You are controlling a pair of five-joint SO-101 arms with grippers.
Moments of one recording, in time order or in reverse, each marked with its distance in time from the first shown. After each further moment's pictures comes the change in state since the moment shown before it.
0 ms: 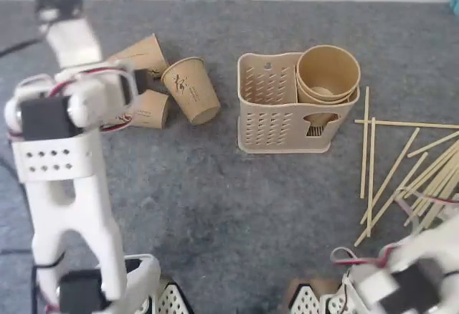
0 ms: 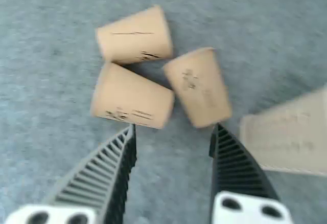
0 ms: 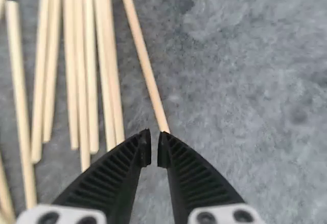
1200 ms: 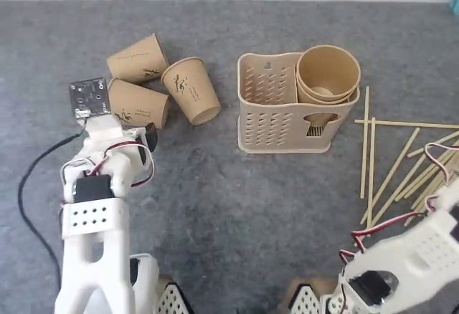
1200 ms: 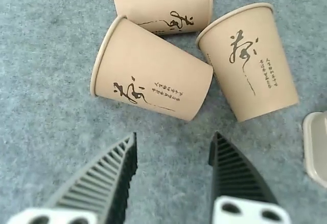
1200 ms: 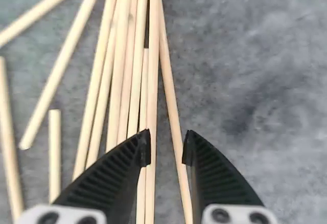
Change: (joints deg) left arm -3.0 -26.1 66.0 -44.2 -1.0; right arm -9.4 35.1 -41.8 8.9 -2.6
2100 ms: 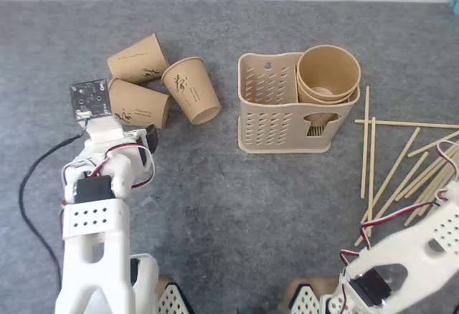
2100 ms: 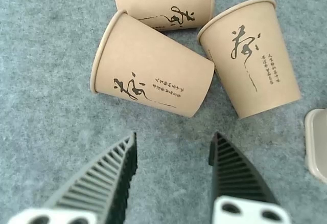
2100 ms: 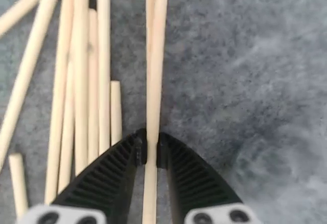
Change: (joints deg) left arm 0.0 -0.2 0.8 0.0 0.0; right arm 1.8 16.4 -23.1 8.3 -0.1
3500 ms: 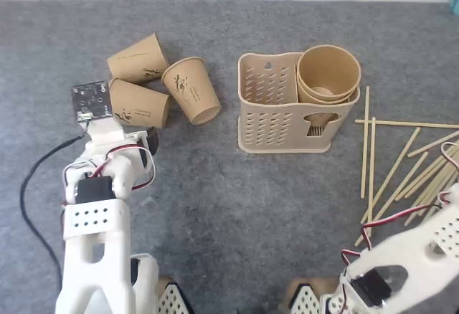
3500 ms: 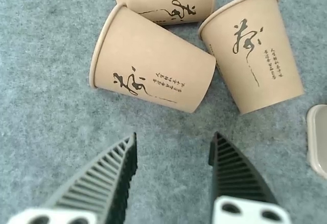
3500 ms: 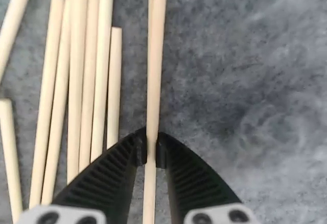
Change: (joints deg) left arm 0.1 0.0 0.9 0.0 0.0; right arm 1.4 -1.8 2.7 6.4 6.2
